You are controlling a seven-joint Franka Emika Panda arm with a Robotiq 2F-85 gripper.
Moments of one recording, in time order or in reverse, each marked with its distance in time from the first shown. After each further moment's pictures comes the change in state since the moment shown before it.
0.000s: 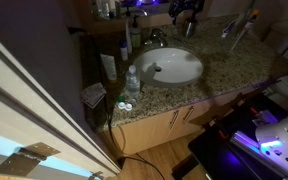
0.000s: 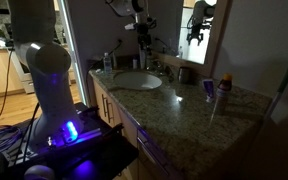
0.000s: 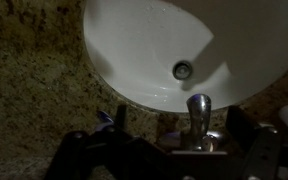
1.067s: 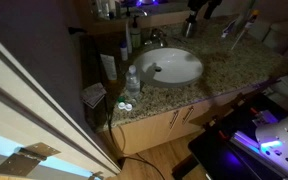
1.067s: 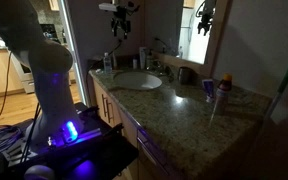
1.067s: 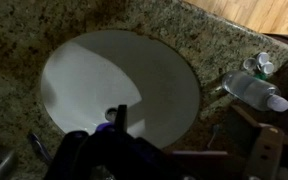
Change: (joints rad) arm 0.063 -0.406 0.035 -0.237 0.298 -0.183 -0.453
